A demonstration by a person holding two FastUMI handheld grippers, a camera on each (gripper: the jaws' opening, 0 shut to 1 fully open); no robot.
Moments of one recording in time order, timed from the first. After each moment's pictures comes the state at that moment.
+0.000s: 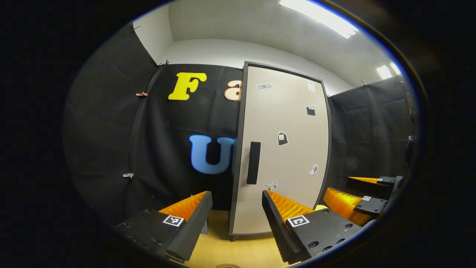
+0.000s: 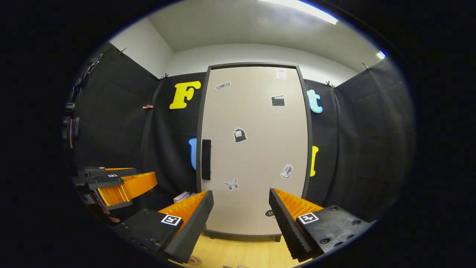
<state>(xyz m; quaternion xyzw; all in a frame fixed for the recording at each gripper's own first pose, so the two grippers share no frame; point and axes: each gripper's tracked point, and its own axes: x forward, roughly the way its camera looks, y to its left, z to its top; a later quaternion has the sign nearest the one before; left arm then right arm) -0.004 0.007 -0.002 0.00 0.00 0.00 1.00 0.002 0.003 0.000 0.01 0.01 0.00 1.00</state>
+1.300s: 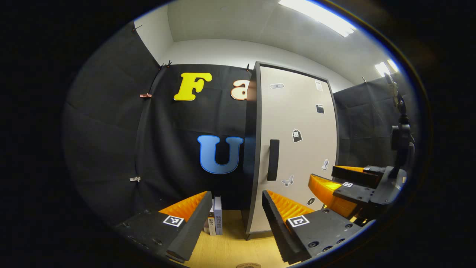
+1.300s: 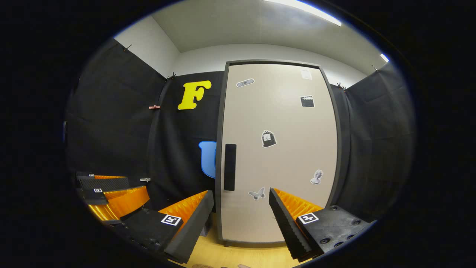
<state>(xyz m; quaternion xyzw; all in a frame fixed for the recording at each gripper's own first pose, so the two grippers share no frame) -0.012 0.073 -0.007 0.02 0.01 0.01 1.00 0.062 0.085 0.004 0.02 0.00 0.03 1.00</state>
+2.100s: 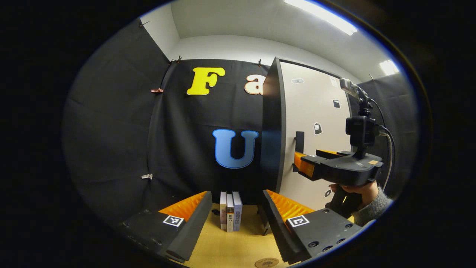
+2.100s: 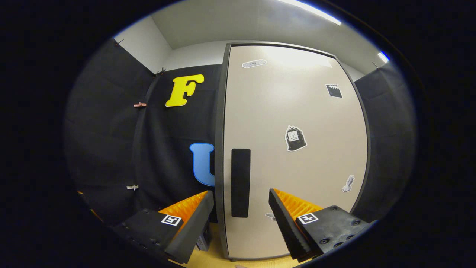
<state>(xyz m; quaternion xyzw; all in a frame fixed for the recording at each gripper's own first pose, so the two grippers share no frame) -0.022 0.152 -0.024 0.02 0.03 0.04 1.00 0.189 0.113 -0.006 0.02 -0.01 -0.02 1.00</state>
